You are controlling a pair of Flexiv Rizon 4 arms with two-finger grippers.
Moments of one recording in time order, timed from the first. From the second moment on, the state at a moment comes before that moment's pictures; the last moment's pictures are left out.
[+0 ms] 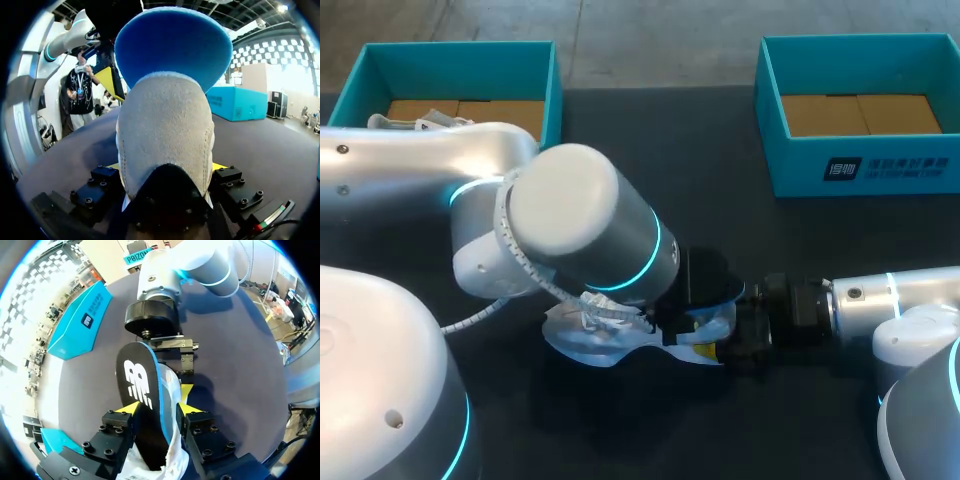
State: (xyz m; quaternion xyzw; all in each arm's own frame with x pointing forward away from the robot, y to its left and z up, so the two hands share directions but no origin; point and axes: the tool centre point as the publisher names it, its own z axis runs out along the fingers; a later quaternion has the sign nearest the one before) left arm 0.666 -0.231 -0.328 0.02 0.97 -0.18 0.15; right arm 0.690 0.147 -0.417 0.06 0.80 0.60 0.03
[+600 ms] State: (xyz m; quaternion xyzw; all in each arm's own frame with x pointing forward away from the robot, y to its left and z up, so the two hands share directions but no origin) left arm 0.673 -0.234 -0.335 0.01 0.96 -0.19 0.19; right arm 0.690 0.147 -0.417 0.06 0.80 0.60 0.03
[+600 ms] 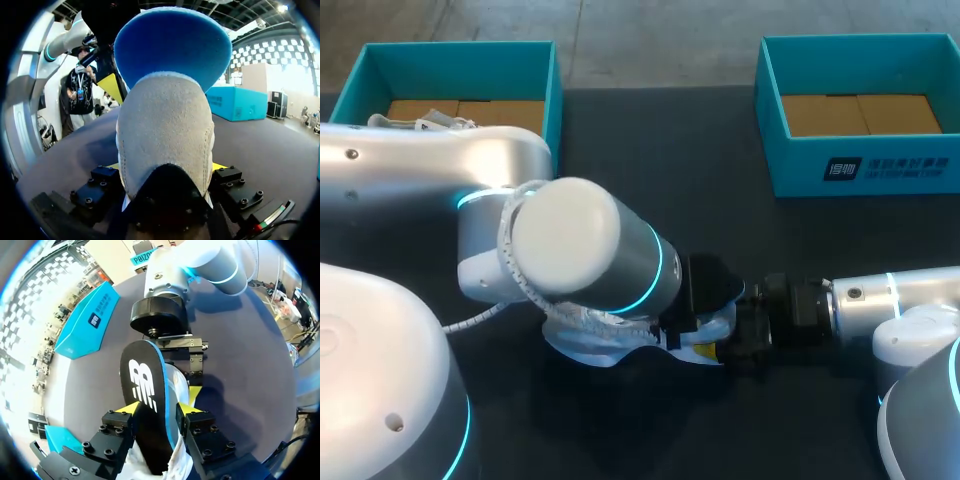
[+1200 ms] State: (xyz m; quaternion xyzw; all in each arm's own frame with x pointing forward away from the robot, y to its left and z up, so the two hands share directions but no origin) left arm 0.685 -0.241 -0.342 0.00 0.95 -0.19 0.23; right arm 0.690 0.147 -0.417 0.06 0.80 0.60 0.03
